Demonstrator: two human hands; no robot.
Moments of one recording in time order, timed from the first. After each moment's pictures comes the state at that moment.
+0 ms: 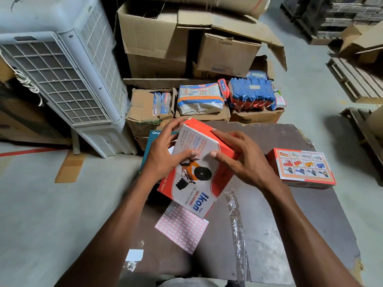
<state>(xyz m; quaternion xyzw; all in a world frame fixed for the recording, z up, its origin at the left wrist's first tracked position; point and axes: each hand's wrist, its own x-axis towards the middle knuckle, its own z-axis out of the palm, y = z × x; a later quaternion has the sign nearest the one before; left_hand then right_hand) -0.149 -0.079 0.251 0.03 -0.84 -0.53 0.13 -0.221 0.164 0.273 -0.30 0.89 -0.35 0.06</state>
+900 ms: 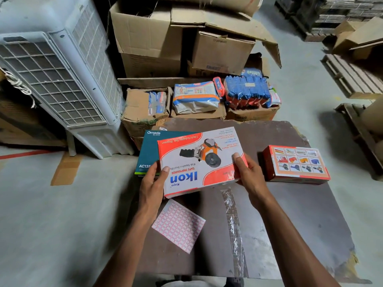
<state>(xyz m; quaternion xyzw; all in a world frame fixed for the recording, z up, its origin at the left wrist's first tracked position) -0.093 -0.056 0.164 0.32 -0.66 -0.67 0.08 -0.208 0.187 0.194 0.04 0.73 -0.66 0.18</state>
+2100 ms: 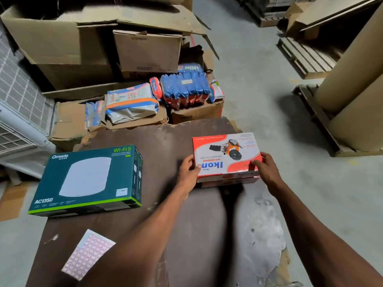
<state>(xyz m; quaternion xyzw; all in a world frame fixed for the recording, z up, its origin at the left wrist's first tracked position) -0.351 0.282 0.078 0.25 -0.68 -0.68 -0.08 -0.404 0.543 0.083 0.19 0.80 -0.56 0.12</state>
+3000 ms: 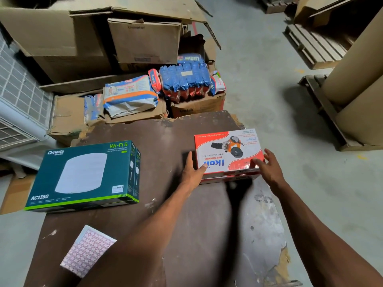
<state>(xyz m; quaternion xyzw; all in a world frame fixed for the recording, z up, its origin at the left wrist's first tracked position) -0.367 0.298 0.037 0.27 -0.76 -0.58 -0.14 -0.412 0.559 0.060 0.20 0.81 -0.53 0.13</state>
